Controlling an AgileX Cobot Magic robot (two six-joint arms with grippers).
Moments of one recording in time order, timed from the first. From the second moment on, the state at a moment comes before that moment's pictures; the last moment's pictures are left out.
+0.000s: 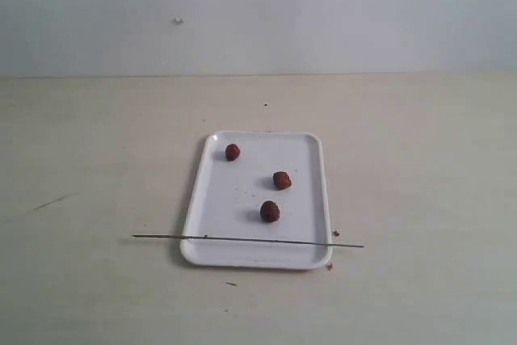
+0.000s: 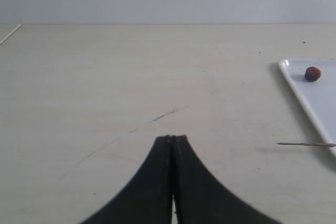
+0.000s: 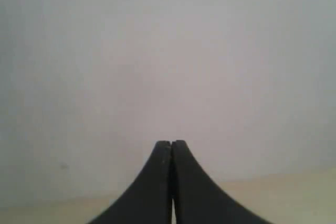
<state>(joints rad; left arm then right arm) 0.00 0.01 0.00 -0.19 0.37 0.15 -0.04 0.53 -0.49 0.14 -0.02 0.09</state>
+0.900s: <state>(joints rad) 0.00 0.01 0.00 -0.19 0.37 0.15 0.46 1.92 -1.31 0.13 1.13 -0.80</state>
